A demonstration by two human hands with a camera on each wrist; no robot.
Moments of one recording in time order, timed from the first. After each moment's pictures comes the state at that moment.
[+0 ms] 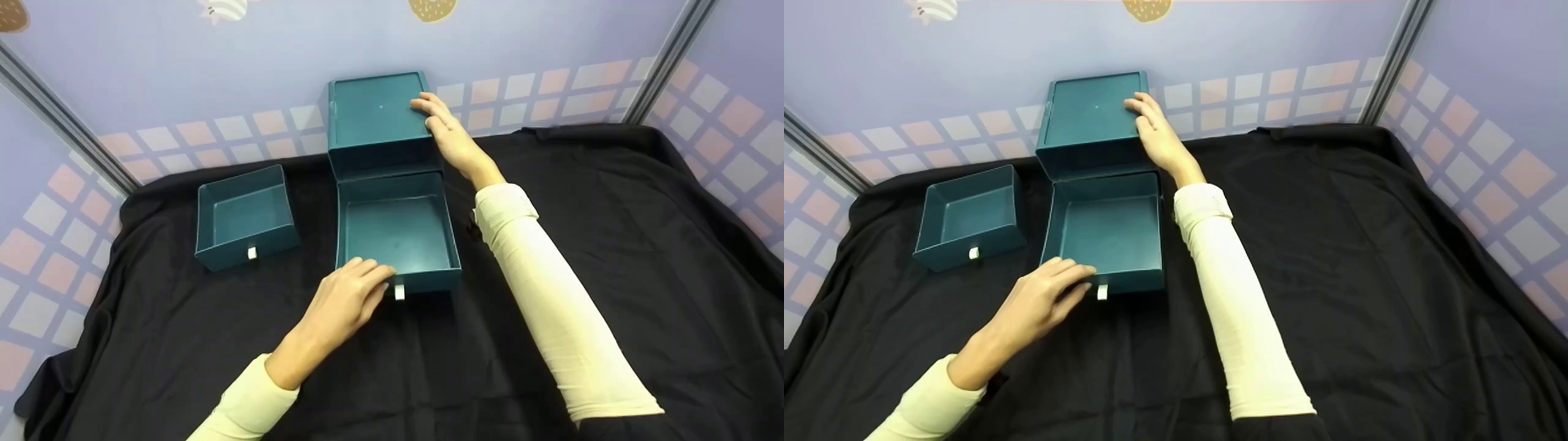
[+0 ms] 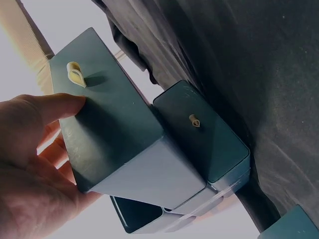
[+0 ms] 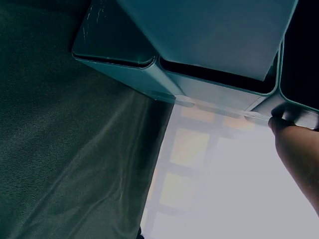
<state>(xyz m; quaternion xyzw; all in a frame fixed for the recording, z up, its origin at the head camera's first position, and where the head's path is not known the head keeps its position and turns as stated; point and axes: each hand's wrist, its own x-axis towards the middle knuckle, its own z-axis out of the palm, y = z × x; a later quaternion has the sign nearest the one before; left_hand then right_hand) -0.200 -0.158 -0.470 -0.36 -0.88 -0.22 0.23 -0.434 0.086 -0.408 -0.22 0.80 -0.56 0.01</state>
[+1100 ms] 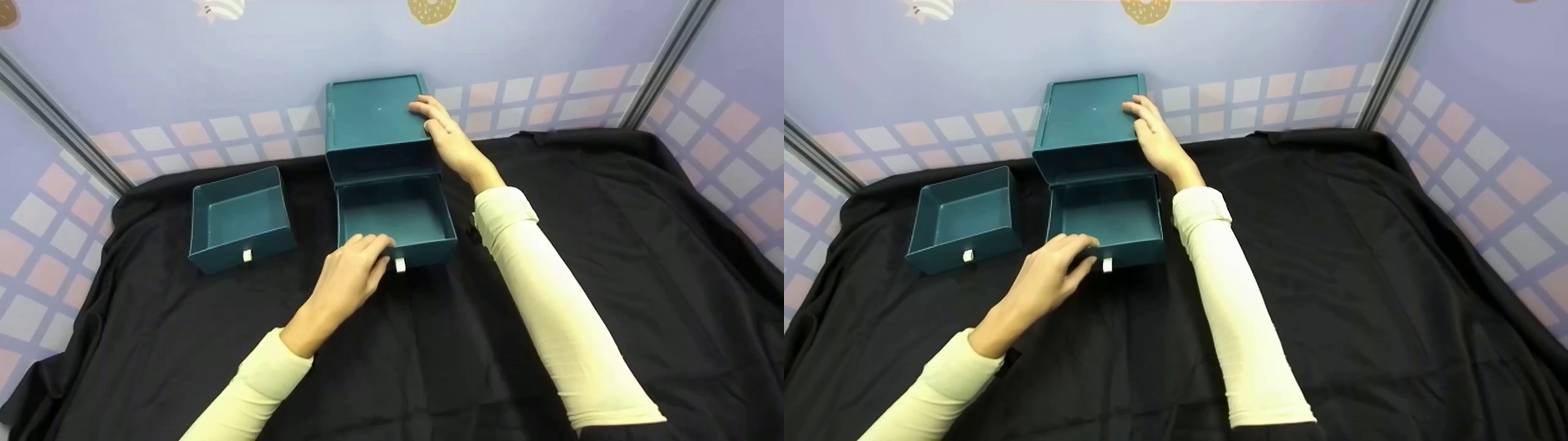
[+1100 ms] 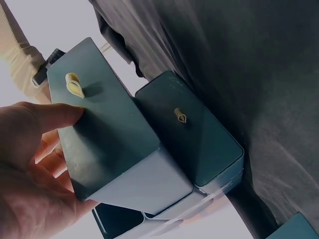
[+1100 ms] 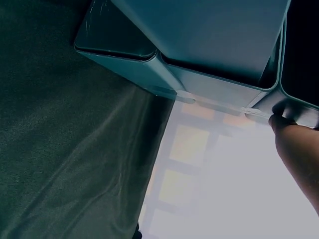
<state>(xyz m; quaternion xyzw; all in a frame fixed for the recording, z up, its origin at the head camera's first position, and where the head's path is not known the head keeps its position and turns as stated) -0.239 -0.142 -0.470 -0.30 -0.90 -0.22 0.21 -0.430 0.090 -0.404 -0.22 0.80 -0.55 0.01</state>
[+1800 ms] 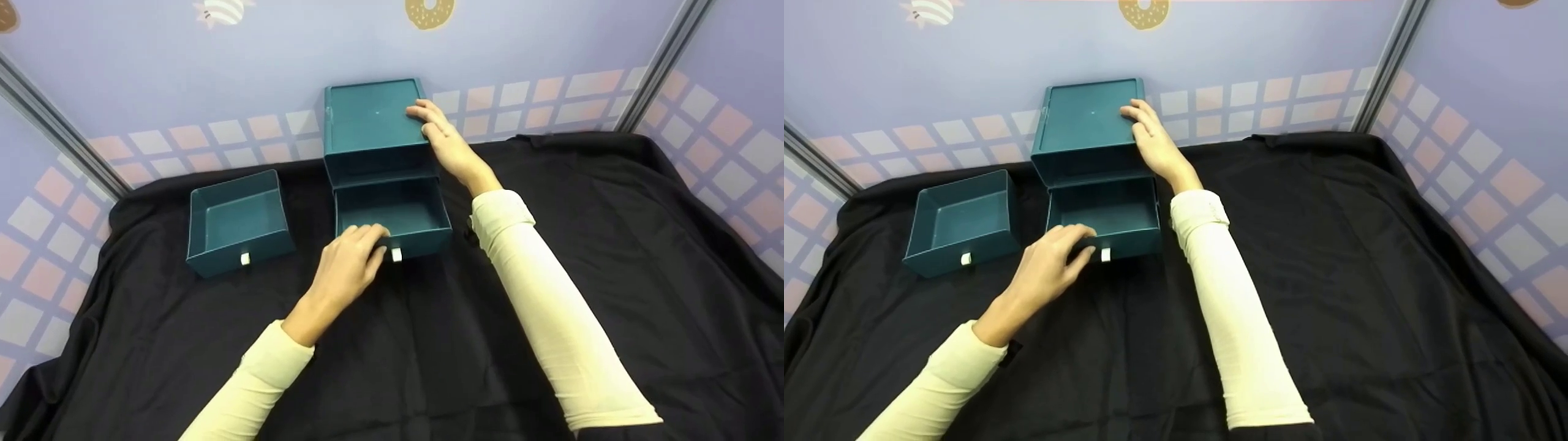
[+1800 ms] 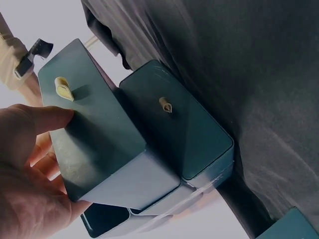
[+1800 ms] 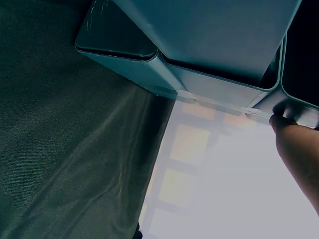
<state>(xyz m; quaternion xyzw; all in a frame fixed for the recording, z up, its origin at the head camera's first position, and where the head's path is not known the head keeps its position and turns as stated) -0.262 -0.141 -0.474 -0.28 -0.91 -0.22 0.22 -0.433 0.092 -0.407 -0.22 0.80 -0.55 0.01</state>
